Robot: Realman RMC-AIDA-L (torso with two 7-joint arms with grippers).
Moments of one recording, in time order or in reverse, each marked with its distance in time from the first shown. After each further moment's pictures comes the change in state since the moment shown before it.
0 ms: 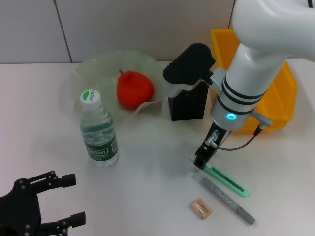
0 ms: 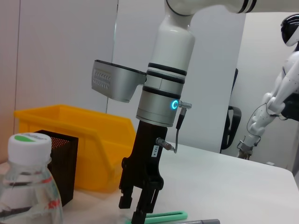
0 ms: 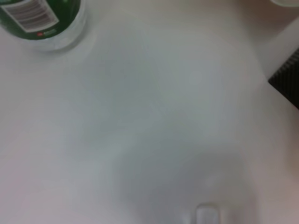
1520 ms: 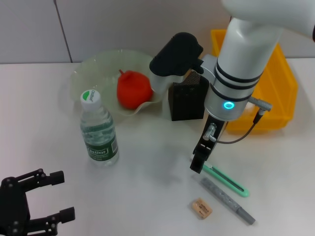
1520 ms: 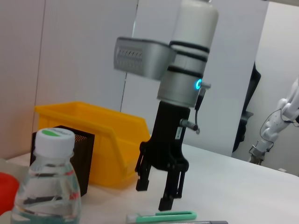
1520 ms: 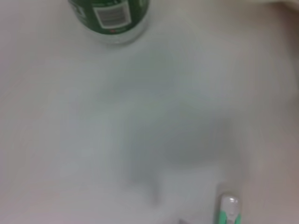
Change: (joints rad) left arm 0.028 0.008 -0.014 0.043 -0.023 0.007 -0.072; right arm 0.052 -0.001 0.047 -0.096 -0.025 -0.185 -0.060
